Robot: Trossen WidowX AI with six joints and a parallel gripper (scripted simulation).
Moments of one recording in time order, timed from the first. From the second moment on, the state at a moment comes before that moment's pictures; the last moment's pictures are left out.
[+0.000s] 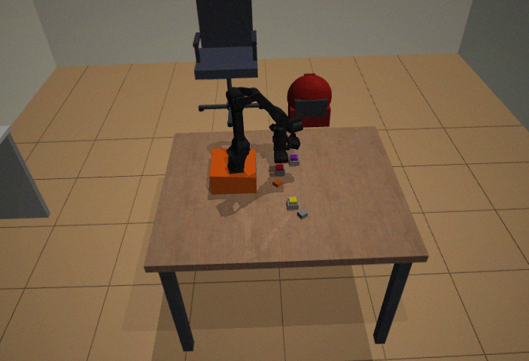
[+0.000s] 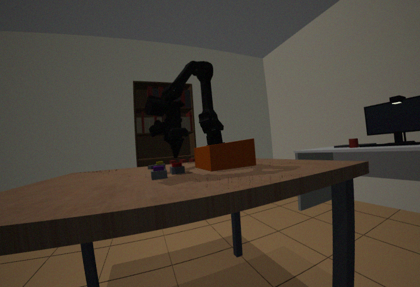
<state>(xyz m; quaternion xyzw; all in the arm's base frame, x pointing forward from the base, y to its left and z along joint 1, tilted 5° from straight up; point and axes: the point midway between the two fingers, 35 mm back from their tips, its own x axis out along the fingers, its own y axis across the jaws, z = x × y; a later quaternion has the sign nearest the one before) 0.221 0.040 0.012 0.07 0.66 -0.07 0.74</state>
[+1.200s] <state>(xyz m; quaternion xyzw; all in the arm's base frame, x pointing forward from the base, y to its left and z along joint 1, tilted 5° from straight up) 0.223 0.039 -0.016 0.07 0.67 -0.08 0.74</state>
